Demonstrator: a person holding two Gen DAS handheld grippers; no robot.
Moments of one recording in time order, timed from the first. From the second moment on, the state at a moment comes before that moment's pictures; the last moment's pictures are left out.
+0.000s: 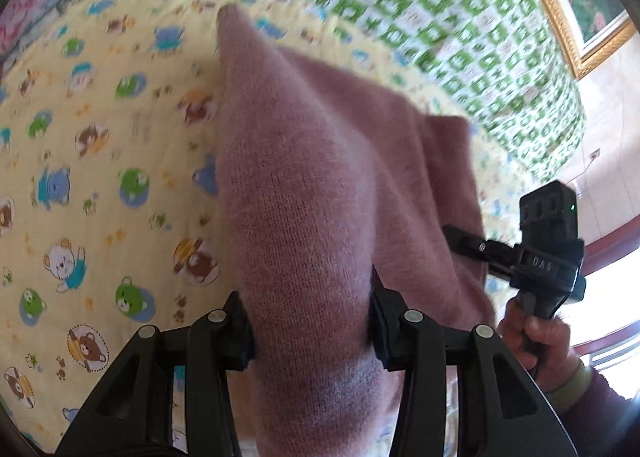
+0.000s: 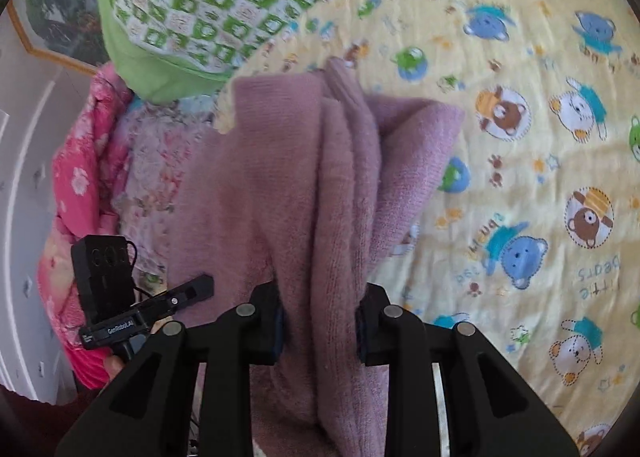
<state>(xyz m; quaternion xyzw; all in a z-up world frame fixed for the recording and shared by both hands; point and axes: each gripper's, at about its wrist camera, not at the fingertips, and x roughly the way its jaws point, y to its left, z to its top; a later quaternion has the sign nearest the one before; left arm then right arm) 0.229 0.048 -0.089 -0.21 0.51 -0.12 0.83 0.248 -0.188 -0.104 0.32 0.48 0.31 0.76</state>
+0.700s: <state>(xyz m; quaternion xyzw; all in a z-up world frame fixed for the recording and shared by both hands) 0.175 0.068 -0.090 -0.22 0.53 -0.09 0.82 0.200 -0.224 -0.060 0.31 0.42 0.26 0.81</state>
